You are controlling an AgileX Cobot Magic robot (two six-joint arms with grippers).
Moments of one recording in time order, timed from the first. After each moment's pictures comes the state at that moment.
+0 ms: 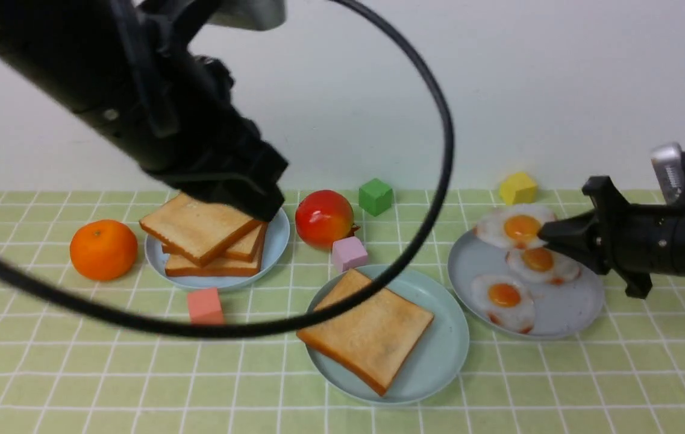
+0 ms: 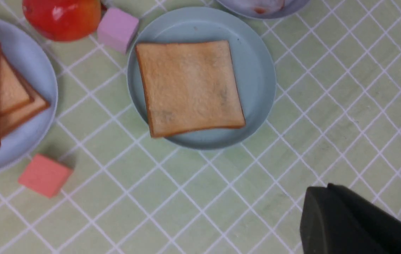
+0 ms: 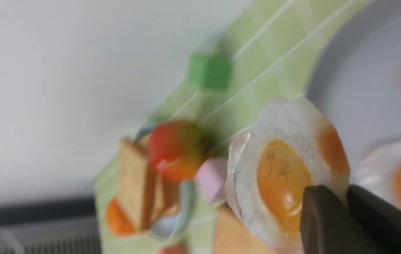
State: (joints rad) right arm -0.08 1.77 -0.93 1.72 0.70 -0.93; left arm -0.41 1.41 -1.46 -0.37 1.18 0.28
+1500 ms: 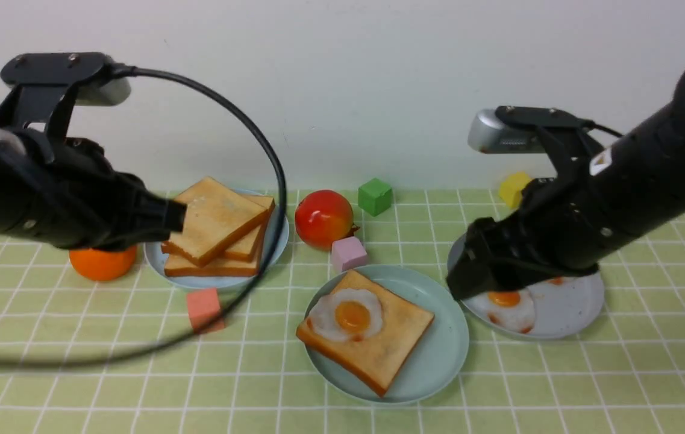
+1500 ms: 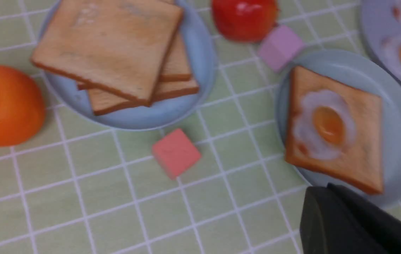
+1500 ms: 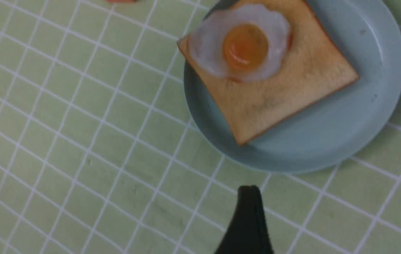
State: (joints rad) right arm 0.42 1.48 -1.23 0.38 0.94 -0.17; left arm -0.19 1.30 -1.05 -0.30 0.66 0.14
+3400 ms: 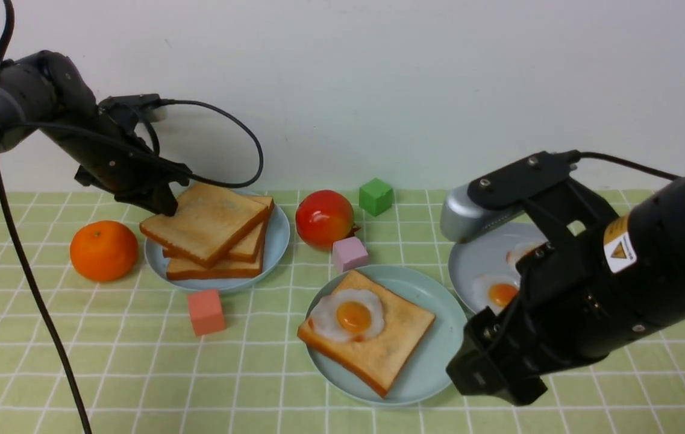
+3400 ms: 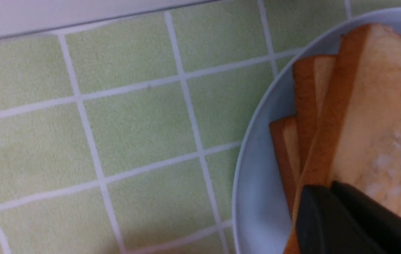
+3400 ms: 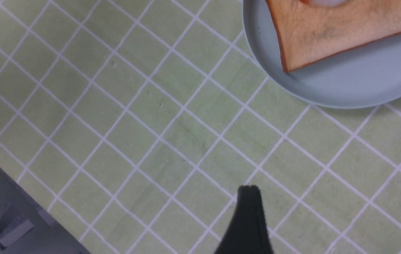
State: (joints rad) right arm 0.66 1.32 -1.11 0.21 0.95 -0.08; left arm 0.04 2.32 -2.04 -0.34 0.99 0.36
